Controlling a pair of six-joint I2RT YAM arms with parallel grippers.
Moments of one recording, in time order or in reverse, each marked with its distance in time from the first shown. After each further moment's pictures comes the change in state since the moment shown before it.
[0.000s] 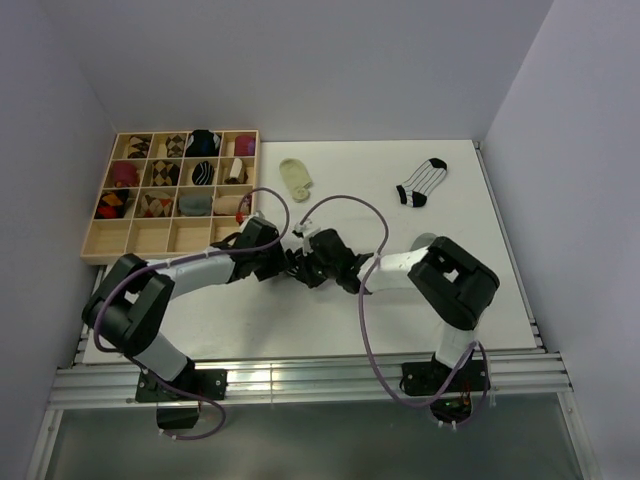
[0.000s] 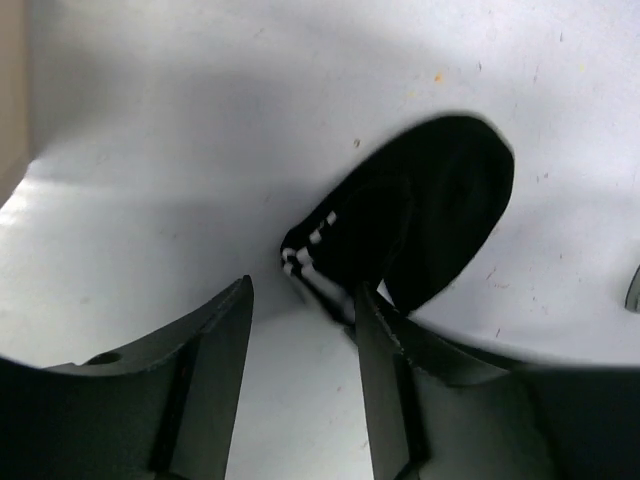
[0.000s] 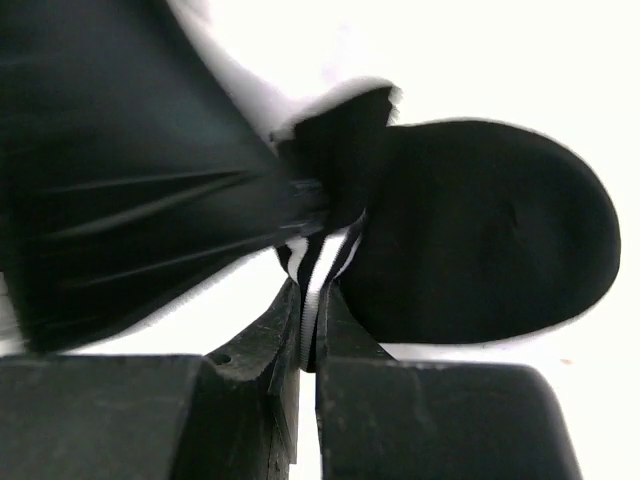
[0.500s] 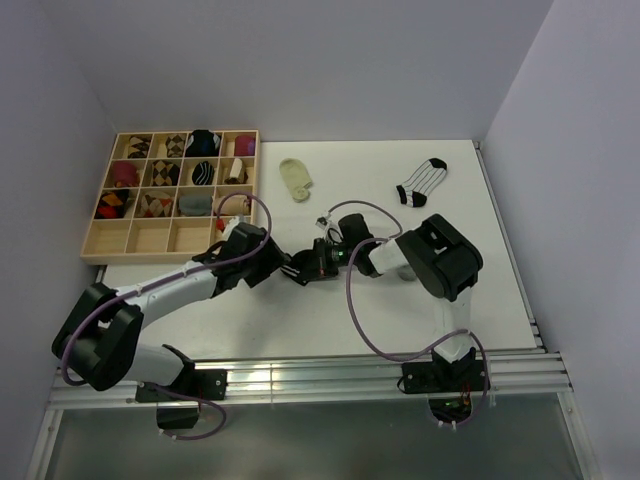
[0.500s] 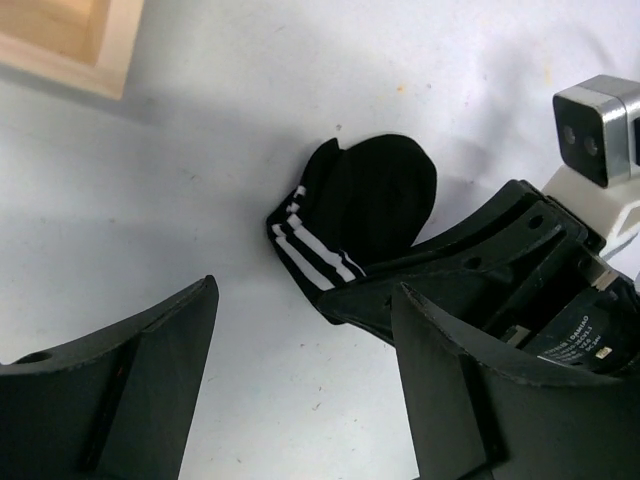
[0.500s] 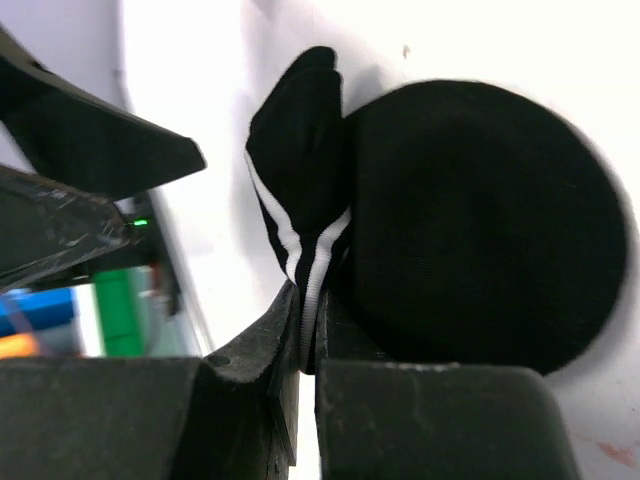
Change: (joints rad) left arm -0.003 -0.233 -0.113 -0.013 -0.056 -0.167; right arm -0.285 0.195 0.022 0.173 -0.723 0.432
